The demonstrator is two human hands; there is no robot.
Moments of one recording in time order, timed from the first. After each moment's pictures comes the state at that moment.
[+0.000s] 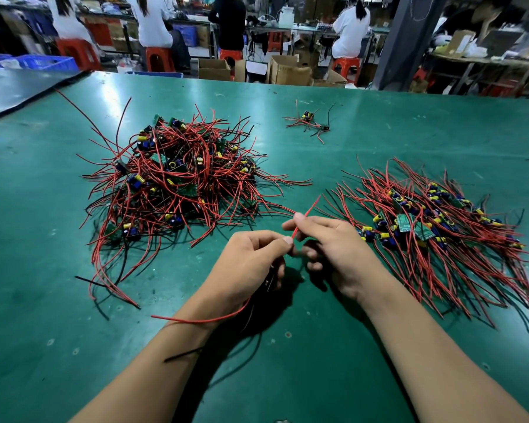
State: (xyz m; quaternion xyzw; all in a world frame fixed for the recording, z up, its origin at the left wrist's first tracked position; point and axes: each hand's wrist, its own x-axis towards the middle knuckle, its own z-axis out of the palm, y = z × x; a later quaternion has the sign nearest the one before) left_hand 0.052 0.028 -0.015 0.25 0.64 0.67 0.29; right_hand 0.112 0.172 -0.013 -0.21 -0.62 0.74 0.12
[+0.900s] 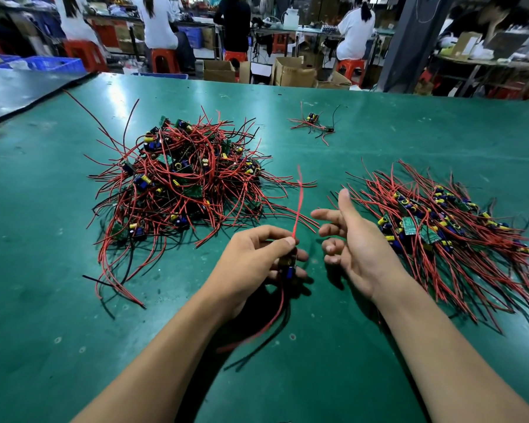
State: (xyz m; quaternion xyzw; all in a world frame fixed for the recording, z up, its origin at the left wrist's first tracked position) left_hand 0.052 0.025 -0.010 0.20 0.59 0.71 0.33; right_hand 0.114 0.187 -0.008 -0.28 -0.57 0.75 0.18
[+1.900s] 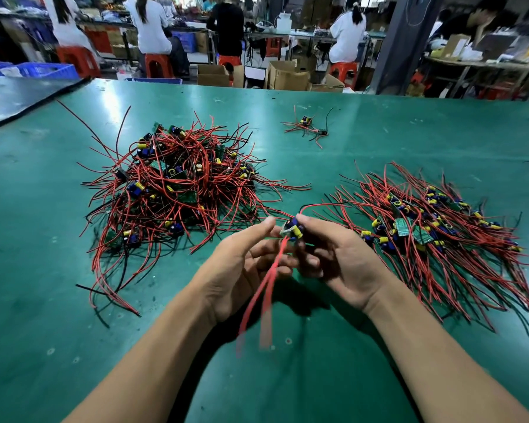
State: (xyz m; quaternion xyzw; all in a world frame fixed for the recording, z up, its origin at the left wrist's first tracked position) left_hand 0.043 0.022 -0.002 0.11 0.45 0.78 0.43; right_hand 0.123 0.167 0.002 -0.12 -0.56 0.82 0.04
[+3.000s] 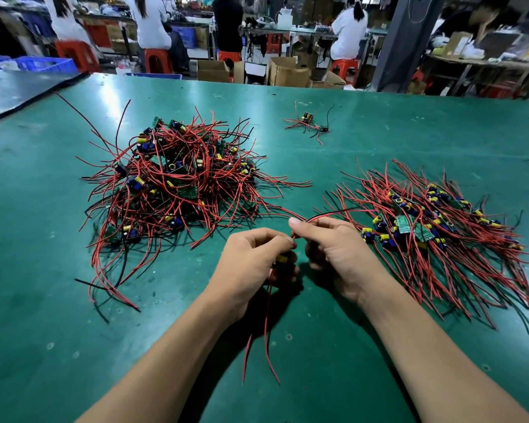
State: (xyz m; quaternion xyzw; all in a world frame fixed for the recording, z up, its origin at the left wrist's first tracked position) left_hand 0.055 0.033 -0.010 0.15 0.59 0.73 0.31; right_hand 0.116 0.167 -0.007 -0.24 -0.63 0.73 0.13
